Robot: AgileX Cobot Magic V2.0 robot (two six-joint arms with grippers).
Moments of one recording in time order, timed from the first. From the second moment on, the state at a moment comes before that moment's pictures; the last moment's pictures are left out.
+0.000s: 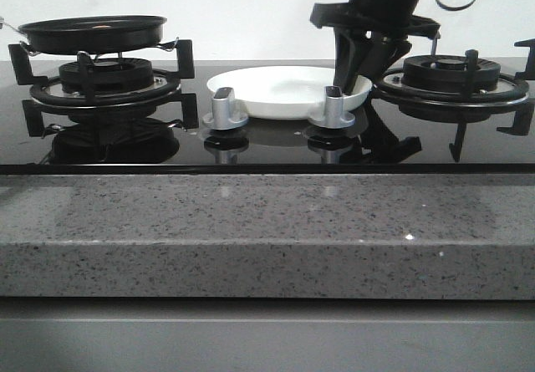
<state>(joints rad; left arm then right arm) -0.01 0.62 -0.53 -0.05 0.11 0.06 0.22 2.23 -2.18 0.22 1.22 -0.16</state>
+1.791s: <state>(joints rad) -0.01 0.62 -0.53 -0.05 0.11 0.06 0.25 1.78 -1.64 0.39 1.07 -0.25</state>
